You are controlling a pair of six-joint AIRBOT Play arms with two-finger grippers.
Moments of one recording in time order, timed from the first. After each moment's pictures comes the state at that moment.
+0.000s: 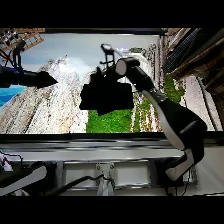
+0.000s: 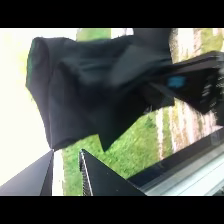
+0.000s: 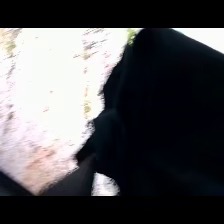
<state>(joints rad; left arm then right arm) 0.15 -1.25 1.24 0.88 -1.28 -1.22 0.58 -1.79 1.76 -1.13 1.02 1.77</state>
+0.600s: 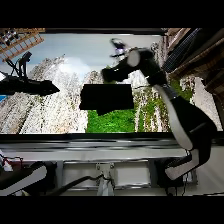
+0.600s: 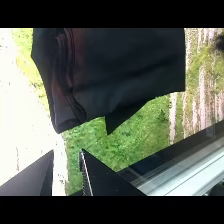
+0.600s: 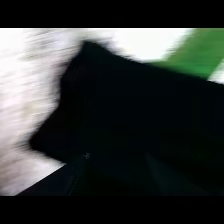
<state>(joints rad) 0.16 -1.23 1.14 0.89 -1.27 -1.22 0.41 -1.70 1.80 -1.28 1.24 1.75</state>
